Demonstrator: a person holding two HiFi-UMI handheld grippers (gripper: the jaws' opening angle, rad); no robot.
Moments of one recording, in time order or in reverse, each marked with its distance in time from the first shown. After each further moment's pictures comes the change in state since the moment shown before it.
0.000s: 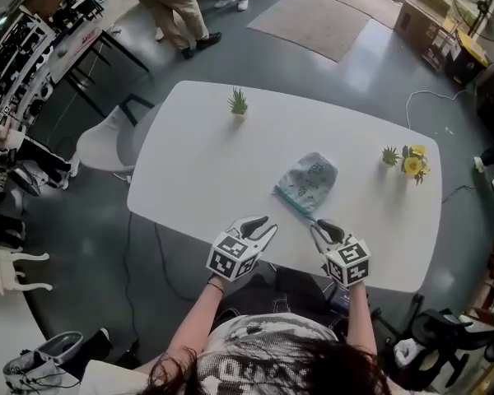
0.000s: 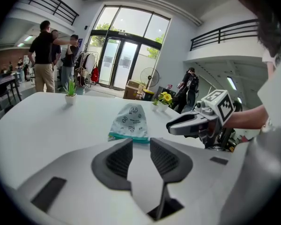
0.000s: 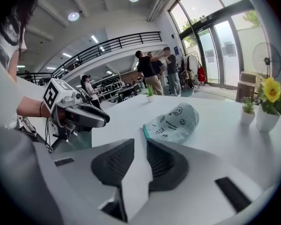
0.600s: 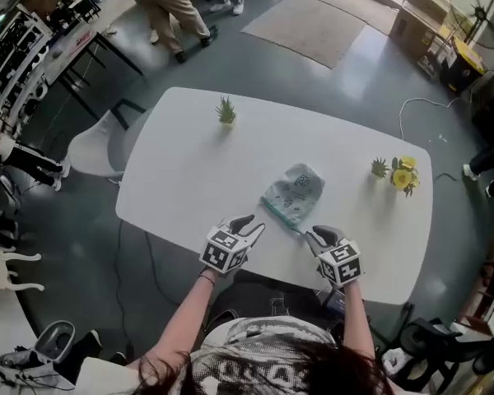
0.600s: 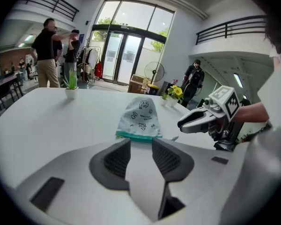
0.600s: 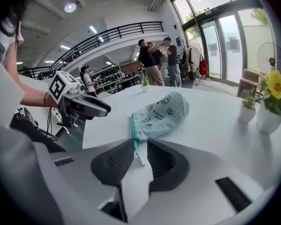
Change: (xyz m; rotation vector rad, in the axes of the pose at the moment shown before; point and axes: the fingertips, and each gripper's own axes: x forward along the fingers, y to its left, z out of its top) left arm 0.048 0.030 -0.006 -0.018 0.073 0.043; right arm 0.010 -0.051 -0.028 -0.021 0.123 0.001
